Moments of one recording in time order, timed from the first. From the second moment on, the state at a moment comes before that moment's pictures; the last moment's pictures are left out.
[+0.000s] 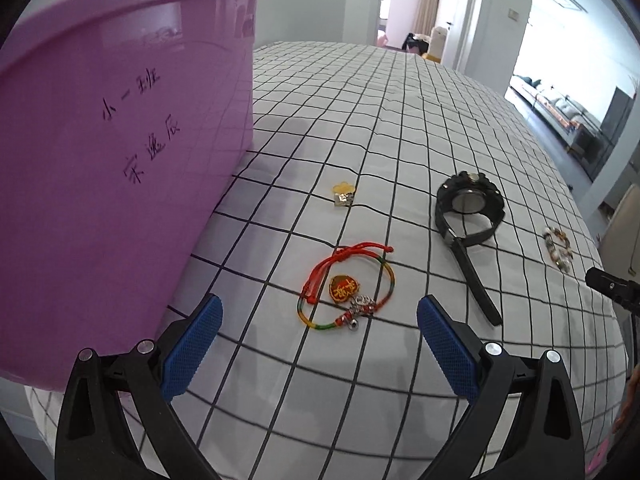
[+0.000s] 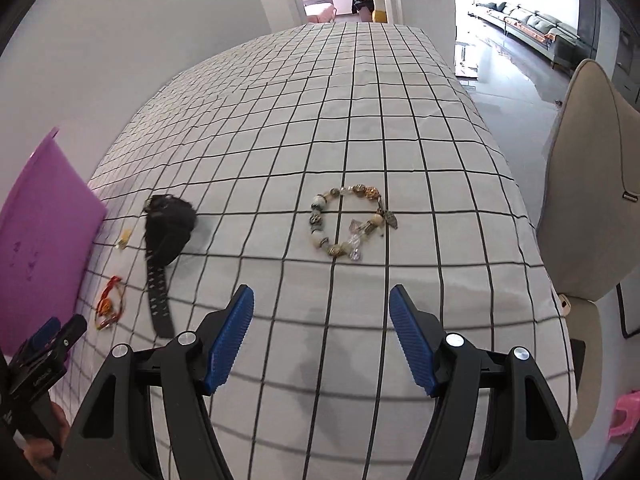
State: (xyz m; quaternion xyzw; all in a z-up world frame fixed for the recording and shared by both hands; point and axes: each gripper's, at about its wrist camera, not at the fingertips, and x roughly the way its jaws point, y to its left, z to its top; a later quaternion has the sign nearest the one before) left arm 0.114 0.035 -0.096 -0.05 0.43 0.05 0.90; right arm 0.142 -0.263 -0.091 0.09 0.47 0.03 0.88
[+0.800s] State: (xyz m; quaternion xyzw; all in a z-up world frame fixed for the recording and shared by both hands) left arm 0.142 0.024 -0.131 -0.04 0.45 0.05 0.89; right arm 0.179 -0.266 -0.124 0.06 0.46 0.02 0.89
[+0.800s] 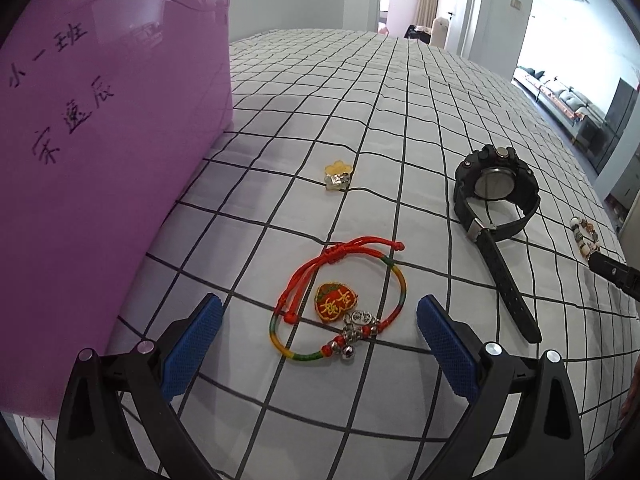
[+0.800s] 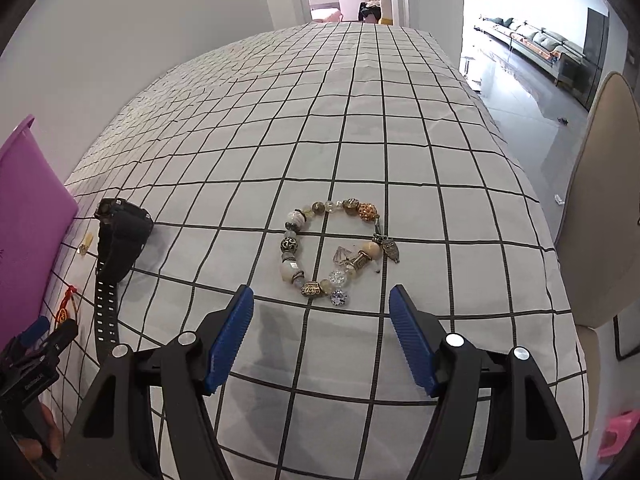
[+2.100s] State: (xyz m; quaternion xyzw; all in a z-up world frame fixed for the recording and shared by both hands) left arm 0.152 0.003 -0.130 -0.01 0.44 0.03 0.90; right arm 0.197 -0.244 -0.130 -0.05 0.43 0.05 0.90
